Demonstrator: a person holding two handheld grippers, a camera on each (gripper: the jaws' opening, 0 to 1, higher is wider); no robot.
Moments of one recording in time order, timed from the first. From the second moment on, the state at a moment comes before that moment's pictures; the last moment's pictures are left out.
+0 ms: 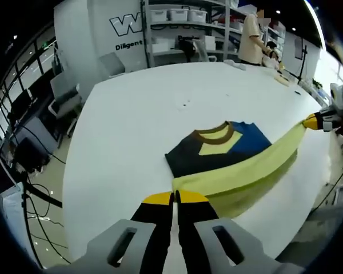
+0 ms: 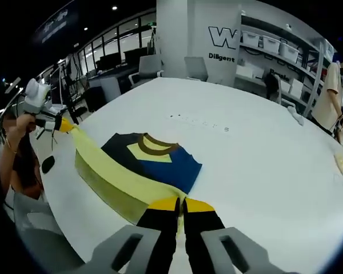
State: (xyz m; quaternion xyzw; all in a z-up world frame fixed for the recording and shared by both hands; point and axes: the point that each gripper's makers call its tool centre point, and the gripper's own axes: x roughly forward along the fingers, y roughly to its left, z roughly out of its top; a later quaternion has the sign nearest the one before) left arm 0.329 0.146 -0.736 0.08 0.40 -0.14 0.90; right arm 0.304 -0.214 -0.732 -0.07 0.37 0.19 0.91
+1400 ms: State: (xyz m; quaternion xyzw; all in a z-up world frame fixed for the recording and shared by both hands) left arm 0.432 0.145 -0.837 0.06 0.47 -0.10 0.87; right arm 0.419 -0.219 -0.824 -0.06 0.43 0.16 0.89
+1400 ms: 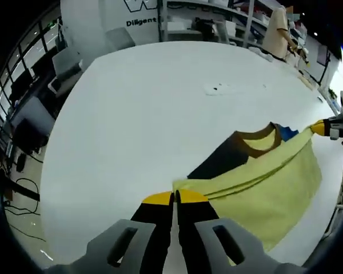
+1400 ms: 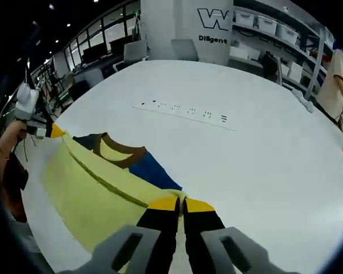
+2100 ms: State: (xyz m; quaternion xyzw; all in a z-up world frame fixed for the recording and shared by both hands) left arm 0.424 0.143 -0.830 0.12 0.42 -0.17 0.89; right arm 0.413 -0.218 -0.832 -0.13 0.37 0.22 0.89
